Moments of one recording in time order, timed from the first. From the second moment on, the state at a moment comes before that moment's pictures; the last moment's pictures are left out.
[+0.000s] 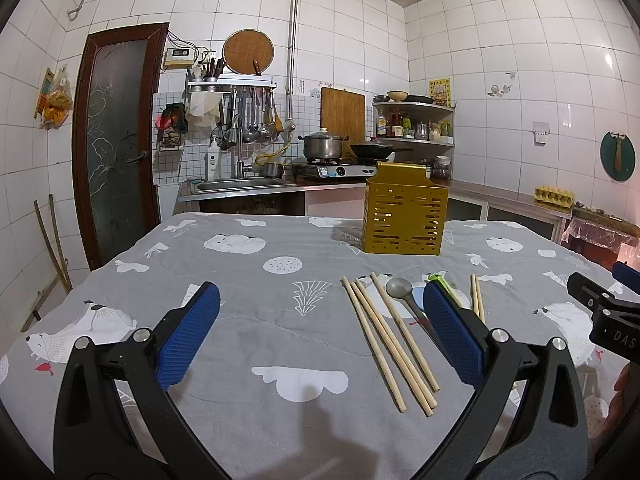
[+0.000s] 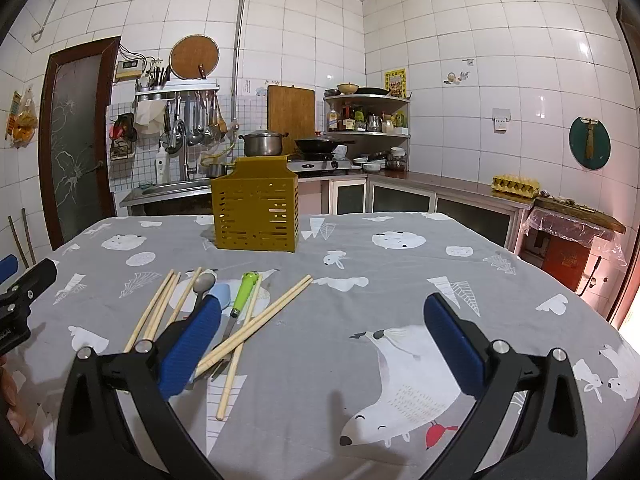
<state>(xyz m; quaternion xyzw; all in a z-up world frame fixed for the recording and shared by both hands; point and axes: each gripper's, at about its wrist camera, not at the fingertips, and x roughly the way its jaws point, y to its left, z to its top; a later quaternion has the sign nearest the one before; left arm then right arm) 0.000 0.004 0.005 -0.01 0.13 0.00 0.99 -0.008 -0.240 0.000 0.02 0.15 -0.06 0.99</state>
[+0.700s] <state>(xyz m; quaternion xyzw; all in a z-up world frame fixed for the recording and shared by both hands) 0.007 -0.001 0.003 0.00 0.13 0.00 0.99 -0.010 -0.242 0.001 0.02 0.15 -0.07 0.99</state>
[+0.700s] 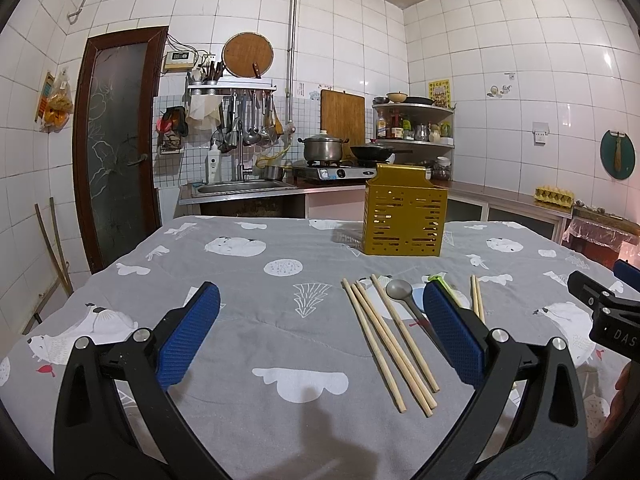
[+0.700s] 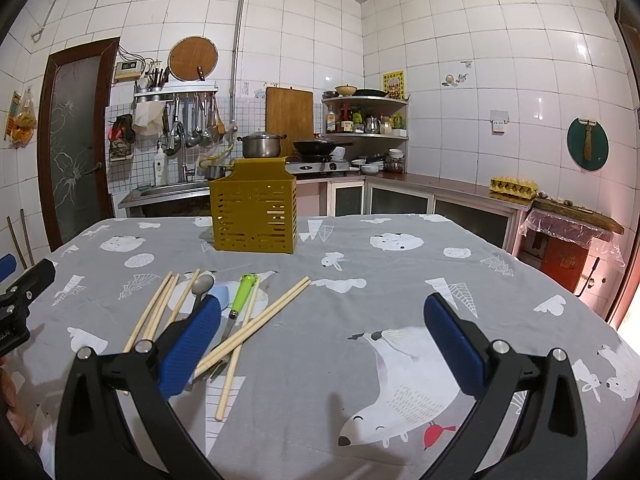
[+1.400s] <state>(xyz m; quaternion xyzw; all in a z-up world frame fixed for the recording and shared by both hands) -0.003 -0.002 0.007 0.00 0.12 0.00 0.99 -0.011 -0.243 0.002 0.01 0.14 -0.07 0.99</state>
